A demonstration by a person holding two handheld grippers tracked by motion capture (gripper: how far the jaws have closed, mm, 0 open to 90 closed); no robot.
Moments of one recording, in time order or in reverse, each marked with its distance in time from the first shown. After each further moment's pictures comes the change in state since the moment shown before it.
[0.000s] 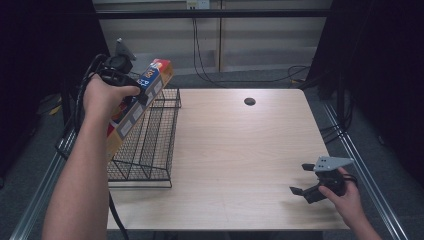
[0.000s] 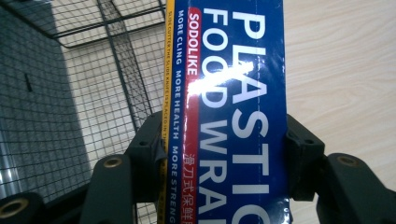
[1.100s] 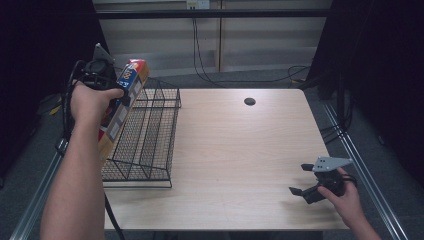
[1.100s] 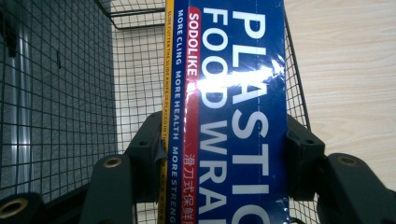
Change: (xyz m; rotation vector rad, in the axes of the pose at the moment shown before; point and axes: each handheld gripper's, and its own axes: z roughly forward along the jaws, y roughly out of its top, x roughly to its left) left arm 0.035 -0.017 0.002 -0.017 0.097 -0.153; right arm 0.001 0.001 0.001 0.003 -0.003 -0.015
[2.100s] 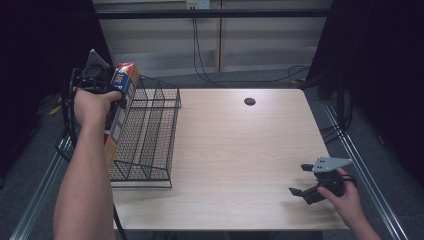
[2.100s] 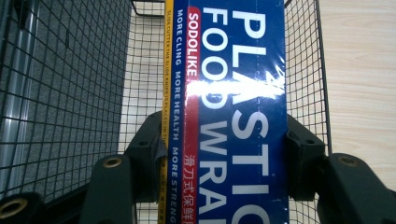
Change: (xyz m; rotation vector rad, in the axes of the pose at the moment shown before) left arm 0.014 -0.007 0.015 -0.018 0.036 -0.142; right arm 0.001 0.000 0.000 0.005 -0.003 -0.005
